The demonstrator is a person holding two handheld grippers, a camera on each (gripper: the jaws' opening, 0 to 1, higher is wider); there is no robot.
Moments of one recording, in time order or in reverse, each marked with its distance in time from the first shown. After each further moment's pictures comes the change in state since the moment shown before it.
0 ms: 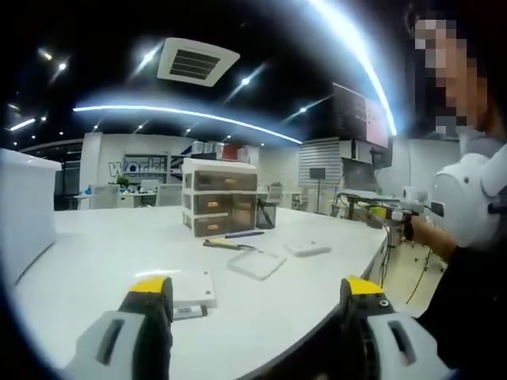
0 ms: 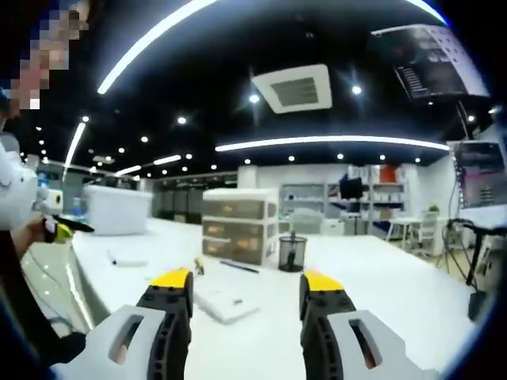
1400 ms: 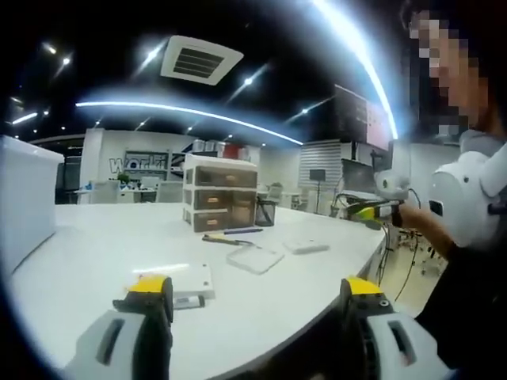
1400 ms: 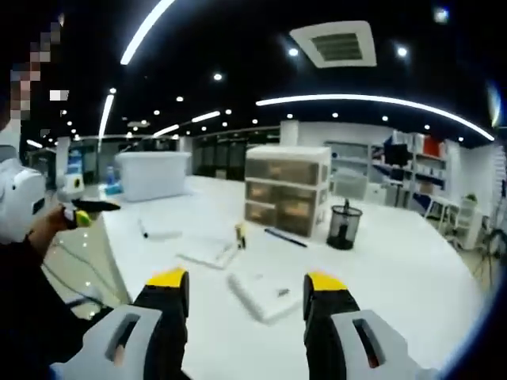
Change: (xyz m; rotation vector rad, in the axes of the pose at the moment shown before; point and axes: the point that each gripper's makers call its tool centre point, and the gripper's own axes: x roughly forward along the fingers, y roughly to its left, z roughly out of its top) left arm -0.005 -0.003 -0.011 -0.025 -0.001 -0.003; right arm 0.065 0.043 -0.017 -0.022 0.281 0.260
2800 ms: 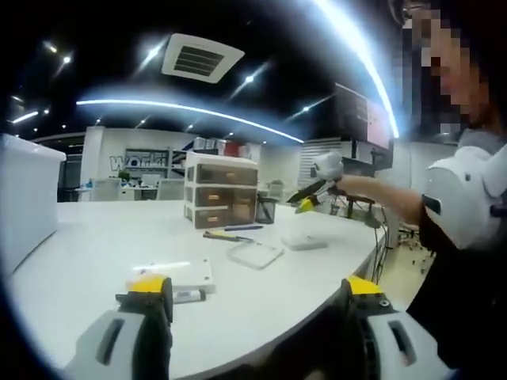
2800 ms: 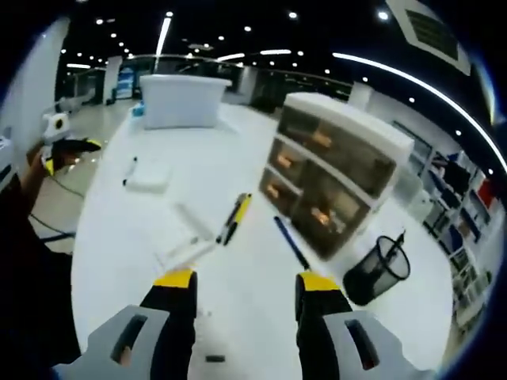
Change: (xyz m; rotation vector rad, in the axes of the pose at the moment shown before) left arm -0.012 0.001 -0.002 -0.005 0.011 0.006; right arm 0.158 -0.040 0.016 -0.296 0.378 0.251
